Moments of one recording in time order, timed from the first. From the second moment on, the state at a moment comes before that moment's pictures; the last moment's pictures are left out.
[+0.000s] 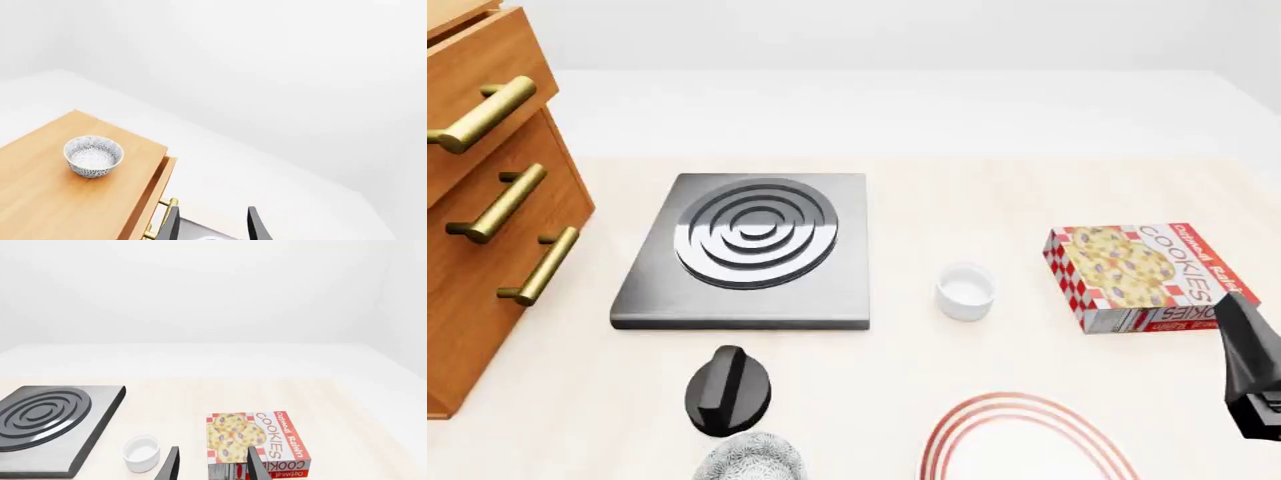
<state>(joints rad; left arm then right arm) 0.14 0.65 -1.26 0.61 -0.39 0.00 0.00 -0.01 0.01 0.00</state>
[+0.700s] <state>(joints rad) 0.37 0.86 -1.42 0.61 -0.48 0.00 0.00 -0.01 0.01 0.00</state>
